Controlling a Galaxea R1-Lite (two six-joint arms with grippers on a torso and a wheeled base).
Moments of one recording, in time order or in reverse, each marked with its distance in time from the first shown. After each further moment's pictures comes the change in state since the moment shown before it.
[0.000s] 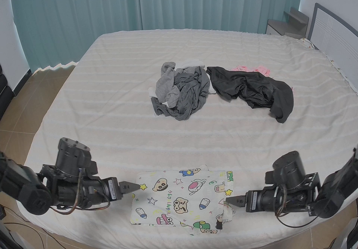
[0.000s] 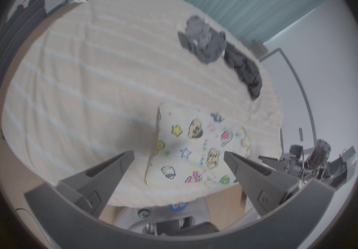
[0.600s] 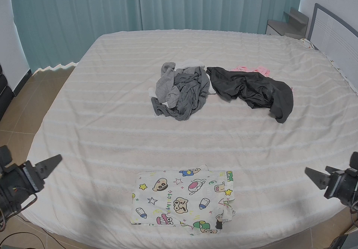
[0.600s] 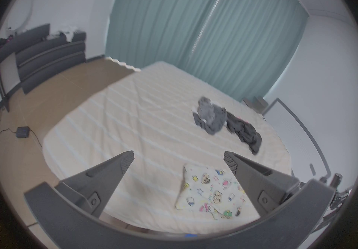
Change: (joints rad) left arm 0.055 -0.763 0.034 0.322 0.399 0.042; right arm -0.111 -0.847 0.141 0.301 -0.333 -0.192
